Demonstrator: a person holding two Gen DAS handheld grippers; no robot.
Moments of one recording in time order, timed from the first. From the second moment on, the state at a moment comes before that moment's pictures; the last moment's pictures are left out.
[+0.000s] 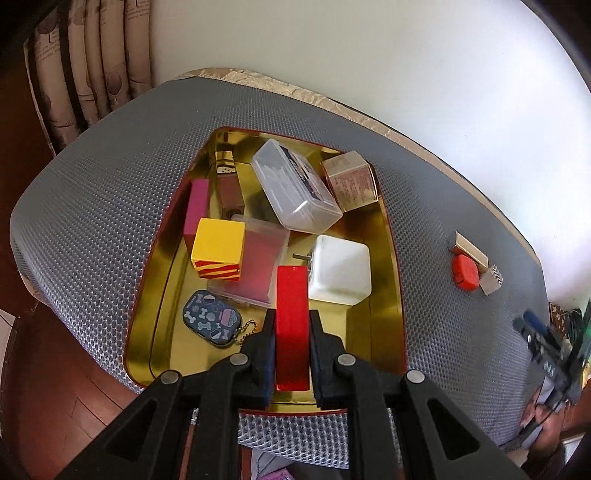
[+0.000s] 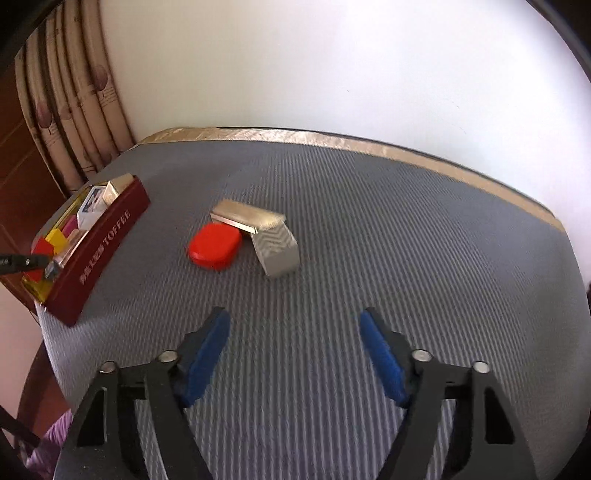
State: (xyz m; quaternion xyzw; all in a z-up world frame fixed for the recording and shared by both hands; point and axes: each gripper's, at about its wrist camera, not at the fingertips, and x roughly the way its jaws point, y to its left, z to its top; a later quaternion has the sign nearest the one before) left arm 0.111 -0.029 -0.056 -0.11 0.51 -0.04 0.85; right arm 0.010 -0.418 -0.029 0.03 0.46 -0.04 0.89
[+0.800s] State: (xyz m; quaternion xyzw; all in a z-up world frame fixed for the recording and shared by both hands) left arm 0.115 -0.036 -0.074 -0.08 0.53 -0.04 0.84; right arm 0.077 -0.416 -0.063 -0.02 0.51 -0.01 0.86
